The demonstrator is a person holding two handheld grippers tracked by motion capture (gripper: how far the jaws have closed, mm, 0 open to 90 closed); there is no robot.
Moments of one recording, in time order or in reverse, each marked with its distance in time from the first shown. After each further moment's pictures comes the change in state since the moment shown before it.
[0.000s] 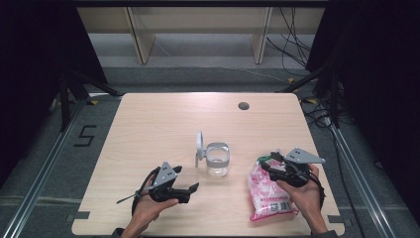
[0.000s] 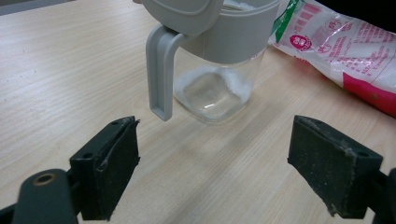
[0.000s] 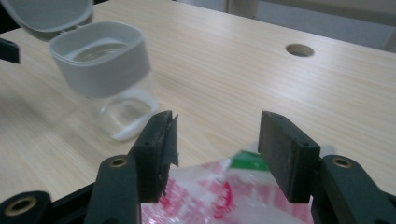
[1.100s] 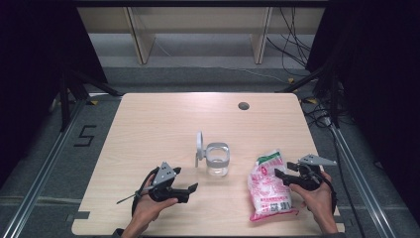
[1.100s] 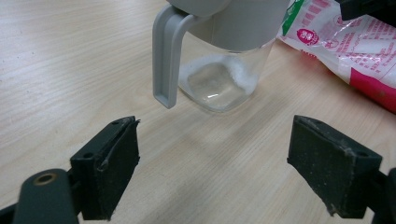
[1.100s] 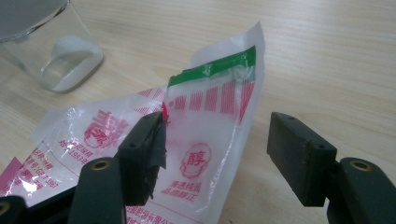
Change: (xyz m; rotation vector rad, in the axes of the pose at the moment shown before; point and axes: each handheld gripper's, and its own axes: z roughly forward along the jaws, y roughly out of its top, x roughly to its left) left arm 0.005 -0.005 0.003 0.020 0.005 -0.040; right arm -0.041 -0.042 -0.005 0.154 -0.052 0.195
